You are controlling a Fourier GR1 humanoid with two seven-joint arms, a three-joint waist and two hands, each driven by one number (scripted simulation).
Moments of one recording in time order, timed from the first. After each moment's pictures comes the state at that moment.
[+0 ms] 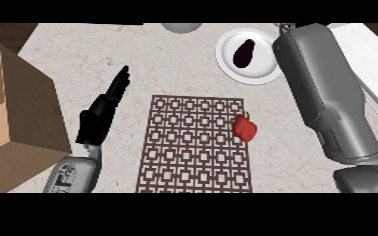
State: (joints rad) left arm -0.20 0.08 -0.06 -1.46 -0.15 -0.02 0.05; right arm -1.11 -0.19 -0.08 -0.81 1.42 -0.47 1.23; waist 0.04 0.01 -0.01
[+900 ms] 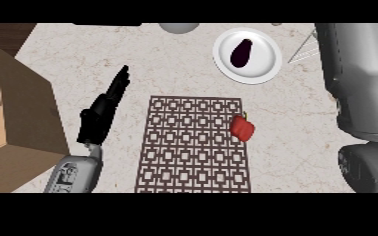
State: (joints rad) left arm -0.20 0.07 -0.05 -1.44 -0.15 -0.01 0.04; right arm -1.33 -0.21 -0.41 -0.78 2.02 -0.32 1.26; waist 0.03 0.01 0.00
